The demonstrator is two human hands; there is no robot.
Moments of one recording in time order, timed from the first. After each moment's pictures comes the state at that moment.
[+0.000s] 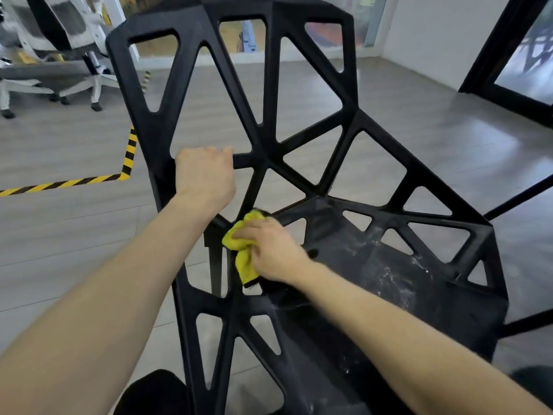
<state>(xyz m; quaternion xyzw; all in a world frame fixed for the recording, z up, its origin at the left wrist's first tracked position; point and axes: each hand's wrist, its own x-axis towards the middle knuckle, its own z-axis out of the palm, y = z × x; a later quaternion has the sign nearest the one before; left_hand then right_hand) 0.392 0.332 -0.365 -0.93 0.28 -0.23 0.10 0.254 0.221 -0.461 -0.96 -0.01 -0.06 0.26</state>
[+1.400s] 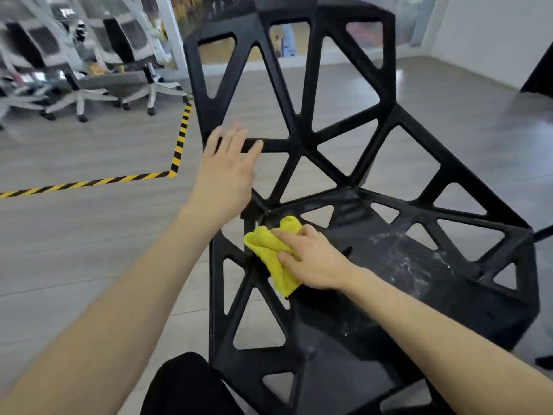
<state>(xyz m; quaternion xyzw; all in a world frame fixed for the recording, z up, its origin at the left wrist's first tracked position) 0.380 0.394 -0.367 -0.89 0.33 -0.30 0.03 0.226 0.225 -0.461 -0.96 -0.01 0.00 0.27</state>
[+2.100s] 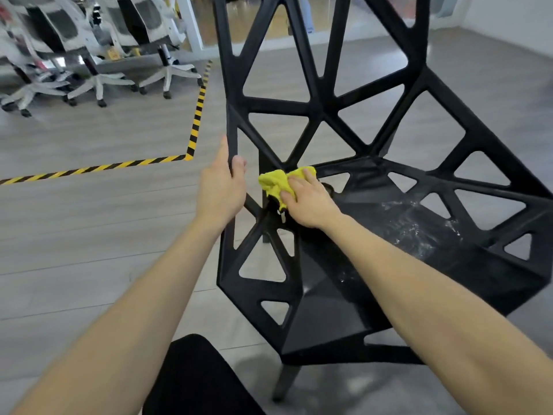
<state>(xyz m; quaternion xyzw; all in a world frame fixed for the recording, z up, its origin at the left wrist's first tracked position) 0.345 0.425 -0.403 -0.90 0.12 -0.10 -0.42 0.313 0.230 -0.476 -0.97 0.04 -0.02 0.24</state>
